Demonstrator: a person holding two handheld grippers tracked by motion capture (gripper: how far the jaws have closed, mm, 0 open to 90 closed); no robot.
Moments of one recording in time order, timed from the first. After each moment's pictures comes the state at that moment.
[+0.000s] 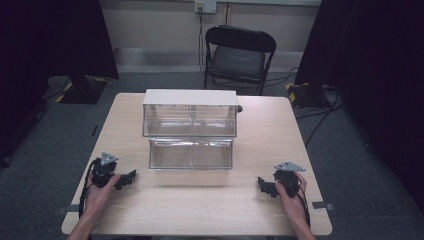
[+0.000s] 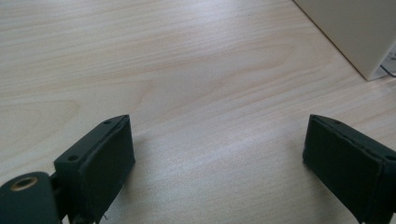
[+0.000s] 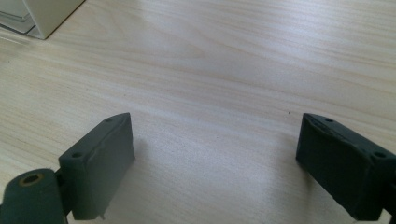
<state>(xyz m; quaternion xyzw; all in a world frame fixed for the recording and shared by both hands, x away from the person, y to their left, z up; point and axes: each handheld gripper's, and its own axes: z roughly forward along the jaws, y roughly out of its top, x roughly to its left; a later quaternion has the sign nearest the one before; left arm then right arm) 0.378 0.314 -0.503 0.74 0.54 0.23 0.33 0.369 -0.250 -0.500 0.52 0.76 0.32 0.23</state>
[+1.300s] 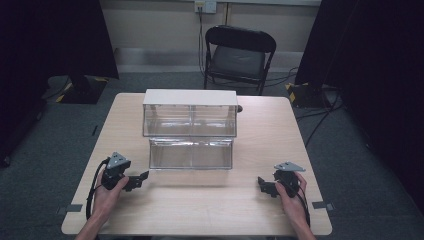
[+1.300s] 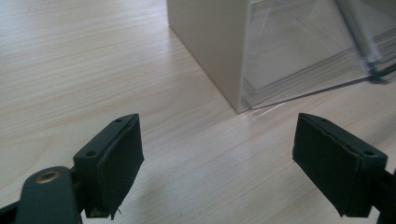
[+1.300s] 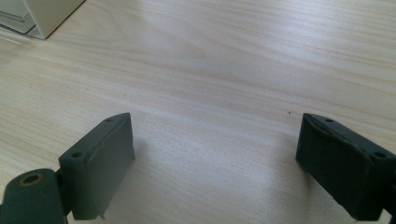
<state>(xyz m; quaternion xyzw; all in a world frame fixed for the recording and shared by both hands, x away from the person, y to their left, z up) 0.364 0.276 -0.479 0.77 0.46 0.20 0.40 0.369 -0.250 -0.500 0.52 0.76 0.32 0.23</state>
